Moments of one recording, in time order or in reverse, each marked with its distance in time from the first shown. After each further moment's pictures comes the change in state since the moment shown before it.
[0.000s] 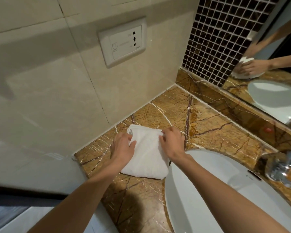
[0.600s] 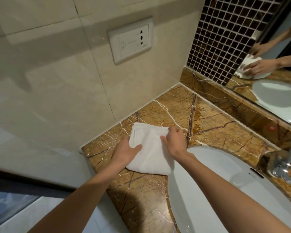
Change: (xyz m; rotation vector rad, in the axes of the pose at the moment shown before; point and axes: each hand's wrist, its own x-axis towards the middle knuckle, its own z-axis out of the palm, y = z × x) left_hand -0.028 -0.006 -0.019 -0.185 -0.171 -0.156; right_hand -0.015 -0.007 -0.005 0.150 -0.102 0.128
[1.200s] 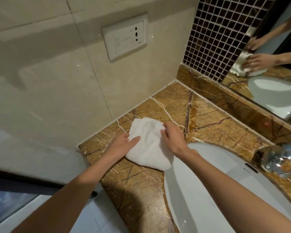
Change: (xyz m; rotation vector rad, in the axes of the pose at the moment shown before) left_hand 0.006 -0.001 -0.011 -0.127 -0.153 0.005; right_hand -0.006 0.005 -0.015 0.038 0.015 -0.228
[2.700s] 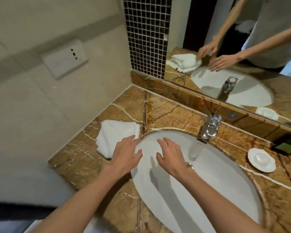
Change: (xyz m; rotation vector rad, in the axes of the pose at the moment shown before) left_hand -0.091 0.069 0.116 0.768 0.049 0.671; right_hand -0.149 0.072 -0.065 -0.266 0.021 0.148
